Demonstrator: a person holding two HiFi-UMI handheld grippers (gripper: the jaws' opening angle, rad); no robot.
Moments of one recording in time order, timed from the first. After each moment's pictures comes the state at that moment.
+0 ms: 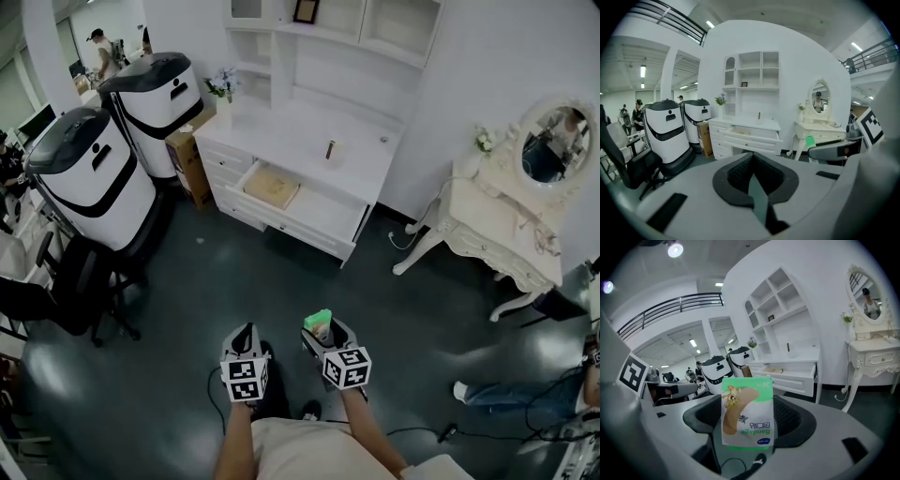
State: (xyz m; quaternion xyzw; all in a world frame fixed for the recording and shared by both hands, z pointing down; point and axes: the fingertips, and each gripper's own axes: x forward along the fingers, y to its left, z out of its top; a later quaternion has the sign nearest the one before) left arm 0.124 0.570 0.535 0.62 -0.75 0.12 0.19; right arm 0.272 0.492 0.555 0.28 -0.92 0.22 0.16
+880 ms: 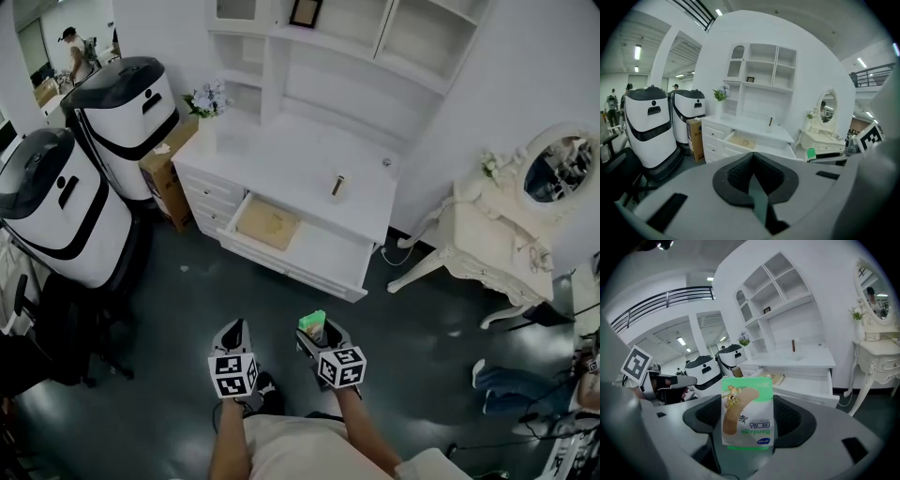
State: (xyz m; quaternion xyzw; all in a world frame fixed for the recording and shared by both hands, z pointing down) left arm -0.058 0.383 0.529 0.65 -0.72 0.09 0.23; right arm 0.110 0.323 0.561 0.32 -0.90 0.23 0.18
